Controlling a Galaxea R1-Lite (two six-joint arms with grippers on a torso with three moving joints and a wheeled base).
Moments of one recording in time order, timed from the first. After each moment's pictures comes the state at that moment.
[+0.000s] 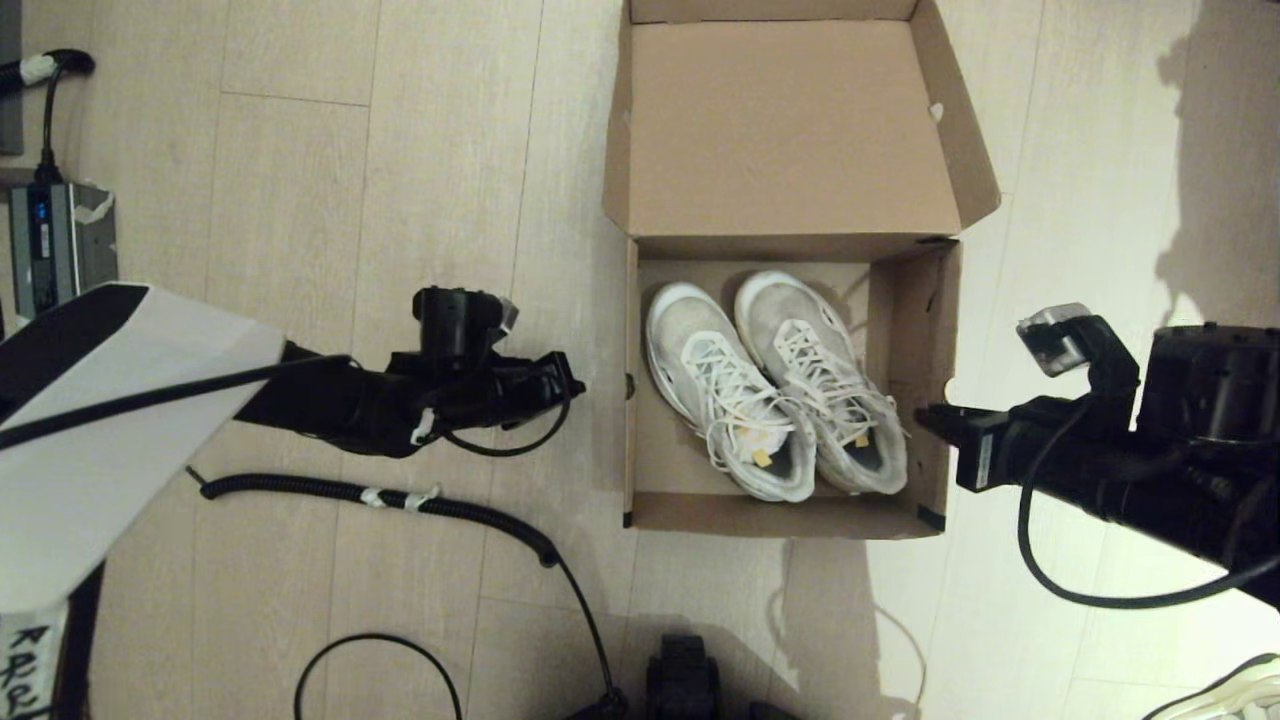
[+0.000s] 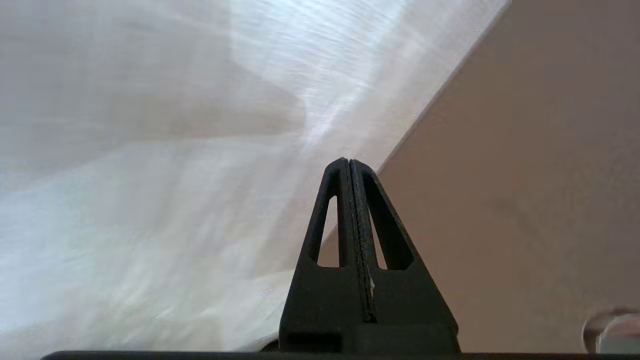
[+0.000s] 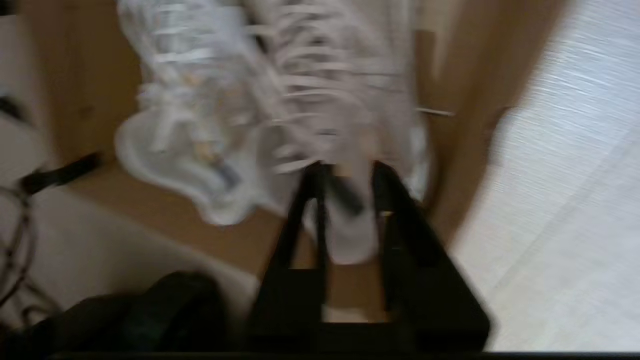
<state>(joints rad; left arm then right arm) -0.32 2.19 -1.45 -0.35 -0.26 -0.51 0.25 1.59 -0.61 -0.73 0.13 0.00</state>
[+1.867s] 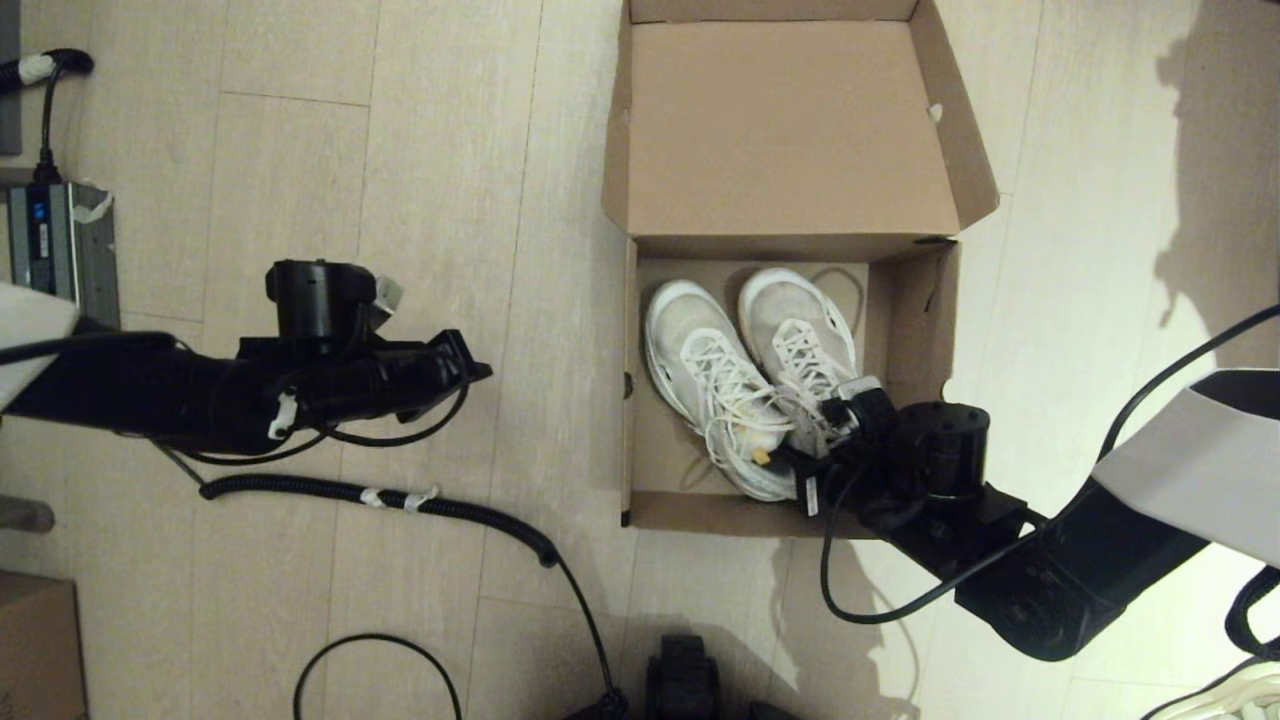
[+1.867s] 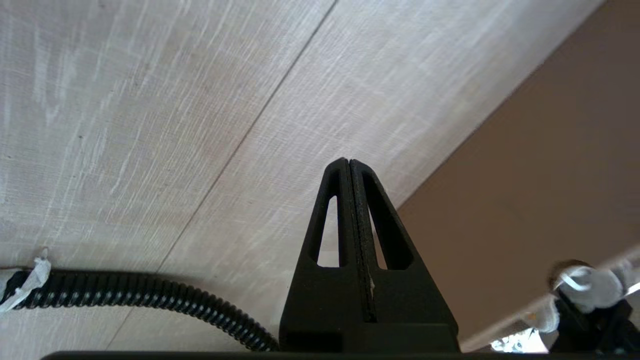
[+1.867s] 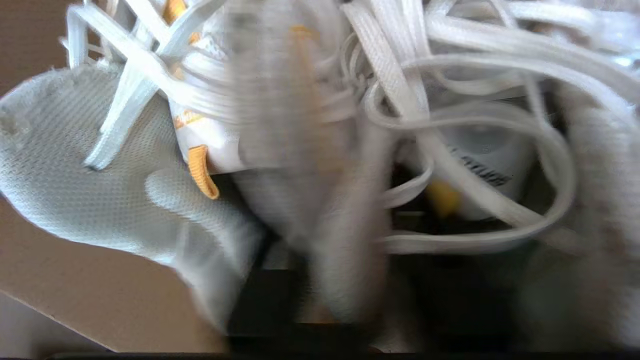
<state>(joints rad) -0.15 1.97 -1.24 -0.36 -0.27 -0.52 0.45 2.08 -0.72 -1.13 -0.12 -0.05</state>
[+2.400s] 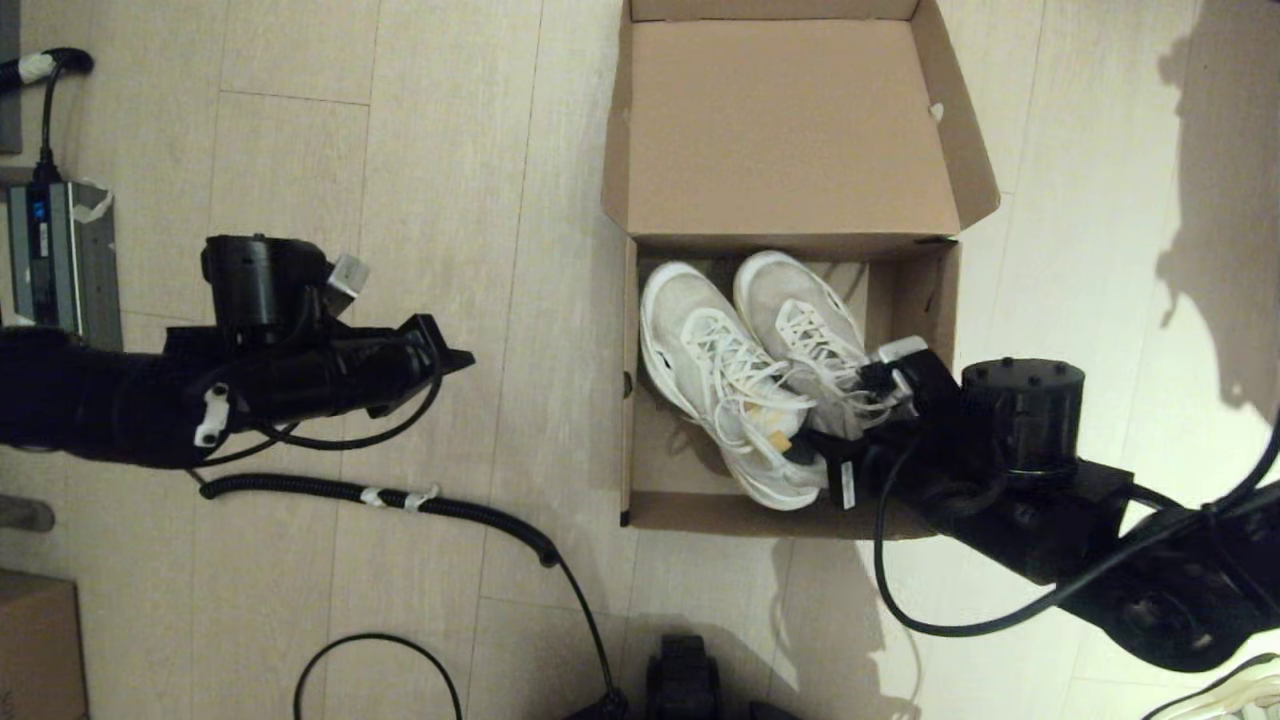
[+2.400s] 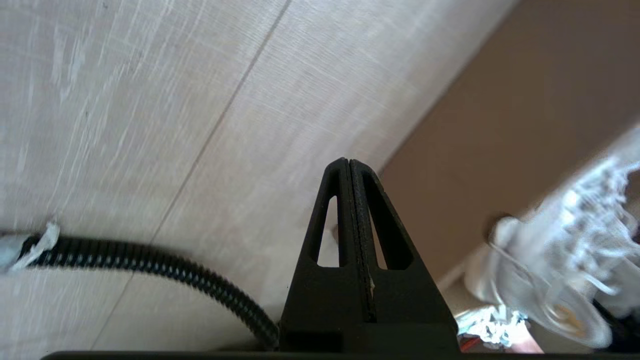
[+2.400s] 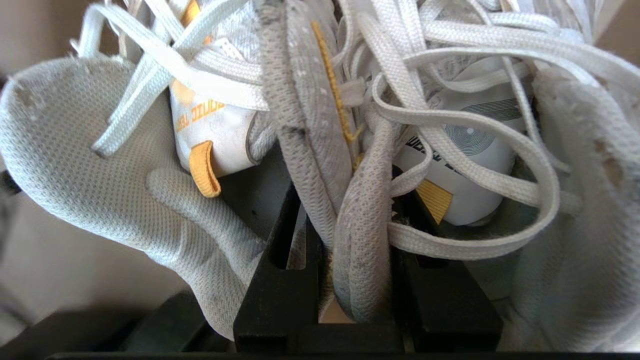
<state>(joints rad) -0.15 1.82 -1.13 -0.35 -0.27 -0.52 0.50 1.78 -0.68 -0.83 -0.12 -0.04</state>
